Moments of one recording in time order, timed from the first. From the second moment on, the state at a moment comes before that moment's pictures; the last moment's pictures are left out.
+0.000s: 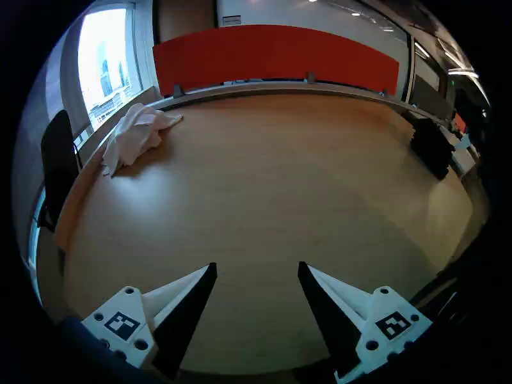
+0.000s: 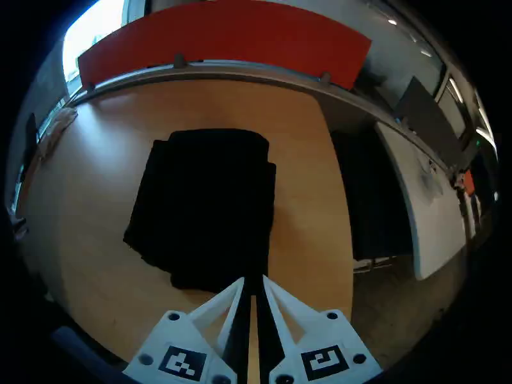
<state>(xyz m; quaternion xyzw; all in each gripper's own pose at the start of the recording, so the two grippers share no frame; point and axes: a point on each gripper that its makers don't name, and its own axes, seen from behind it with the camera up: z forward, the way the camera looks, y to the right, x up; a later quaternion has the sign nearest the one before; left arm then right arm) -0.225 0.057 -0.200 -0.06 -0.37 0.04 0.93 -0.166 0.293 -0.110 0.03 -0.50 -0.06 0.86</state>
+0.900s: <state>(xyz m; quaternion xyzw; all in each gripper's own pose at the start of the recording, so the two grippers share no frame) -0.225 0.062 -0.198 -0.06 -0.37 0.04 0.93 -0.174 0.296 -0.111 0.01 -0.50 -0.08 0.86</state>
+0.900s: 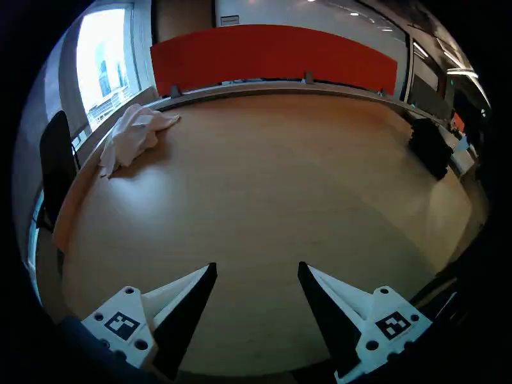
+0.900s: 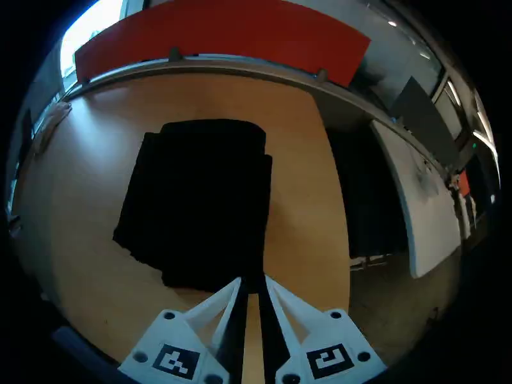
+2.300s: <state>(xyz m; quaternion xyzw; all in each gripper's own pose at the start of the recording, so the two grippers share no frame) -0.215 0.069 -0.186 -0.07 -0.35 0.04 0.93 -0.074 0.268 -0.072 -0.09 -0.28 -0.02 0.95</state>
